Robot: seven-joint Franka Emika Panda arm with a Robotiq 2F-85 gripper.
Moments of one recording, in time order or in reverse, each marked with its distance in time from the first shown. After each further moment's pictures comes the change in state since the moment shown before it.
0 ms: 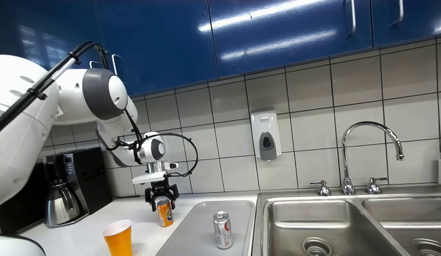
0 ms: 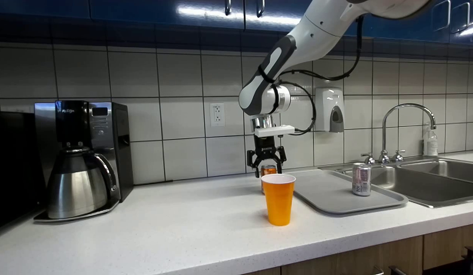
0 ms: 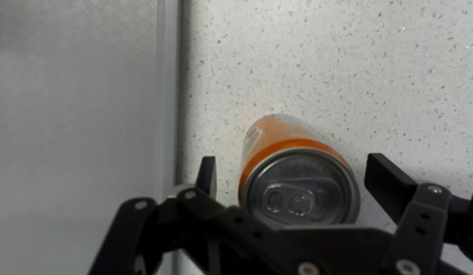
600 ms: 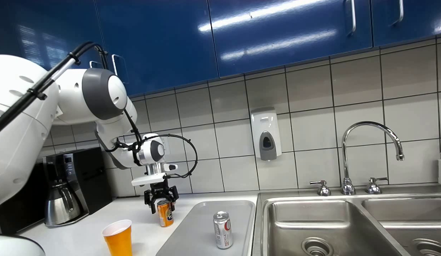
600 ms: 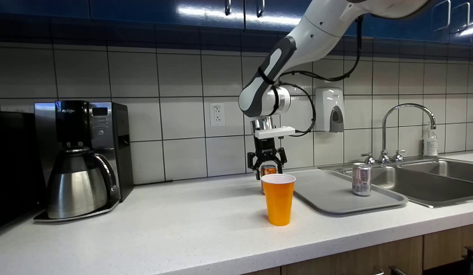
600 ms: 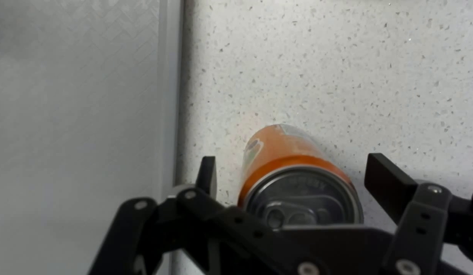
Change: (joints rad) arm 0.005 -0.001 0.000 -0.016 -0.012 0.003 0.000
